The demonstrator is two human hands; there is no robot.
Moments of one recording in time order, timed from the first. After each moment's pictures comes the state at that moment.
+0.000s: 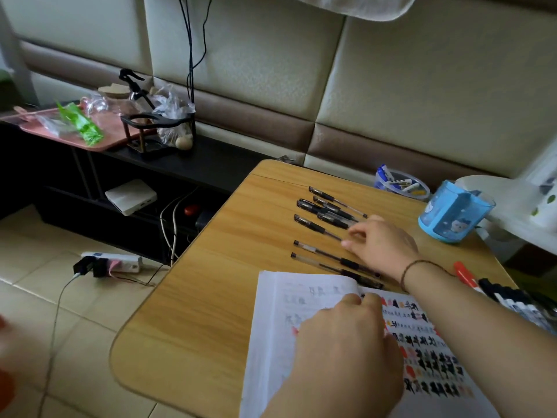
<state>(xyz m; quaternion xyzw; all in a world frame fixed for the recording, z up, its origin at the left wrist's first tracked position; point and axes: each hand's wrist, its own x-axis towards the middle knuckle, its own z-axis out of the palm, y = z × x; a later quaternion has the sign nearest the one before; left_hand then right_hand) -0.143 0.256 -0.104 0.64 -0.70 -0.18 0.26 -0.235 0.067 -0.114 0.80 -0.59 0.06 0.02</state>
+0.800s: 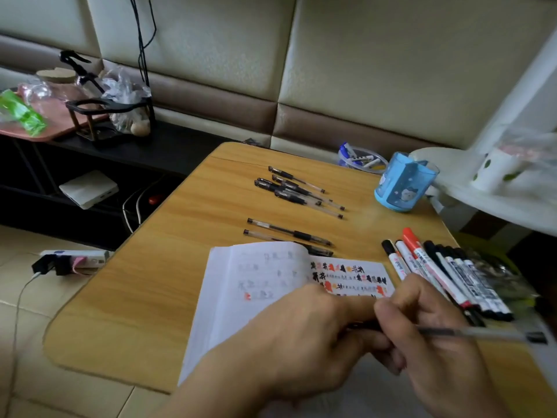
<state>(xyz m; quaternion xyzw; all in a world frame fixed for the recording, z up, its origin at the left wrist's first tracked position) -0.147 0.264 -0.098 0.34 -0.82 -0.30 0.35 -0.312 0.260 -0.106 0.65 -0.35 0.49 -0.45</state>
